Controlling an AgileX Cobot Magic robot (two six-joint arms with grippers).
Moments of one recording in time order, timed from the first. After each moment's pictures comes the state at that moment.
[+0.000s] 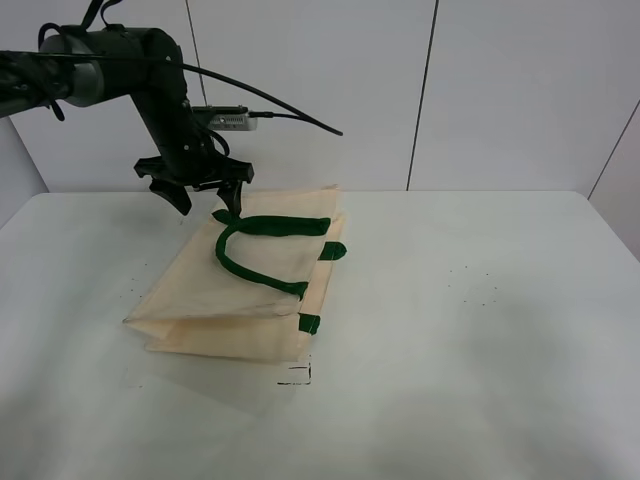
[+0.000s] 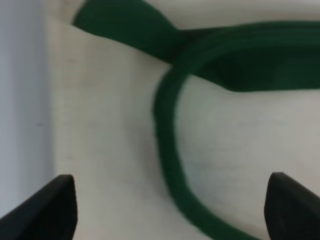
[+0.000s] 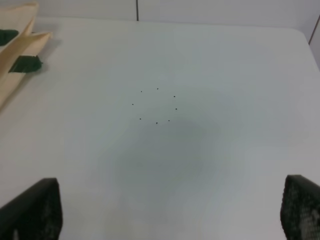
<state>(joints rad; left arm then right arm) -0.28 2.18 -1.93 0.00 1.09 -0.10 0.03 0.00 -0.49 0.03 1.03 0.02</state>
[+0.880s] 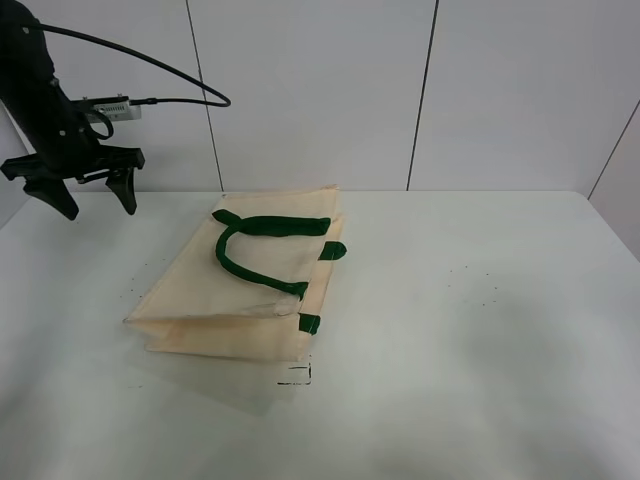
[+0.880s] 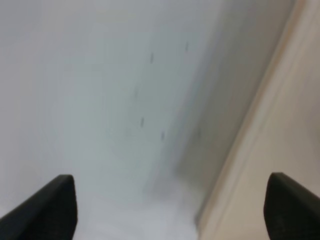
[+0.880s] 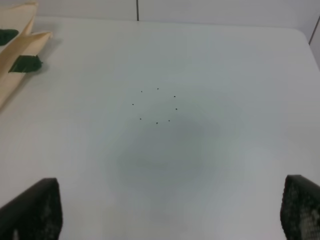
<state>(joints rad) 0.00 2.01 -1.76 0.01 1.18 -0.11 0.03 0.00 -0.49 0.03 1.03 0.02</state>
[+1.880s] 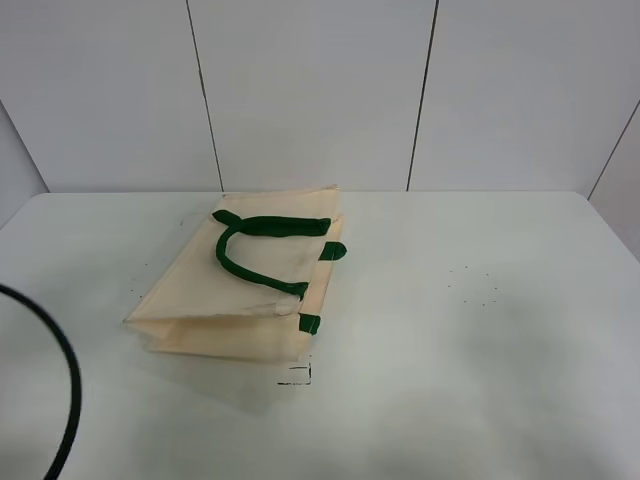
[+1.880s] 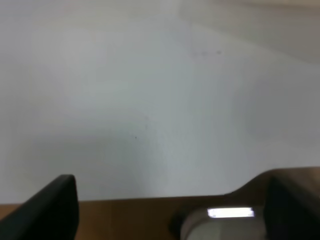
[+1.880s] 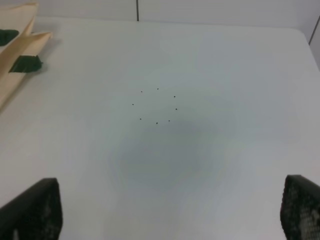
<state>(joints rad) 0.00 0.48 -0.52 0.01 1.02 0.02 0.03 0.00 -0.49 0.03 1.03 0.02</state>
